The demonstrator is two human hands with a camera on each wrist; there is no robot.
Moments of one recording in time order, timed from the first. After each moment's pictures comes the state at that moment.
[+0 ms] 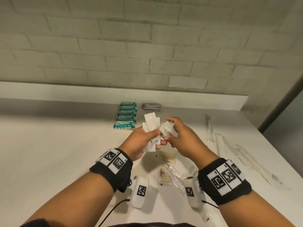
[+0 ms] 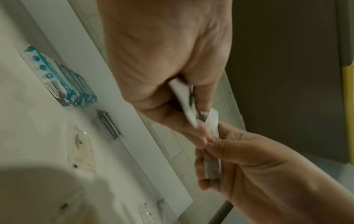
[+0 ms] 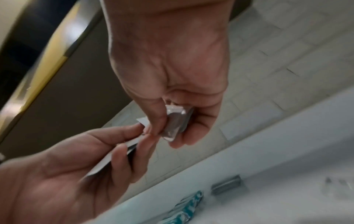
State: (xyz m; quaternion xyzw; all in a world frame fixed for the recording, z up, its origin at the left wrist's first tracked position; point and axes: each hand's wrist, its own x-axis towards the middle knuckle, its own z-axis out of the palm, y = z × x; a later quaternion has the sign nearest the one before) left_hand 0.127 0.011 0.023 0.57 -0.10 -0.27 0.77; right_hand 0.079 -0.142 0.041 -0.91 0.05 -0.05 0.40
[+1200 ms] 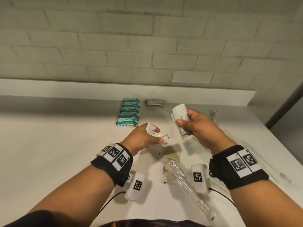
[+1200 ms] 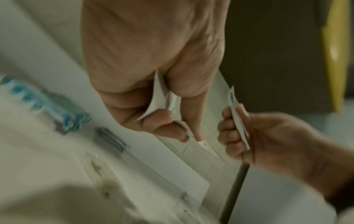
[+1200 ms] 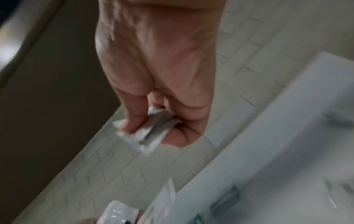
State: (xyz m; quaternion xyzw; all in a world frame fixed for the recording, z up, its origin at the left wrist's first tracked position) left_hand 0.154 0.020 0.004 0.76 -0.11 -0.23 0.60; right_hand 0.094 -0.173 0.055 -0.75 0.03 -0.02 0.66
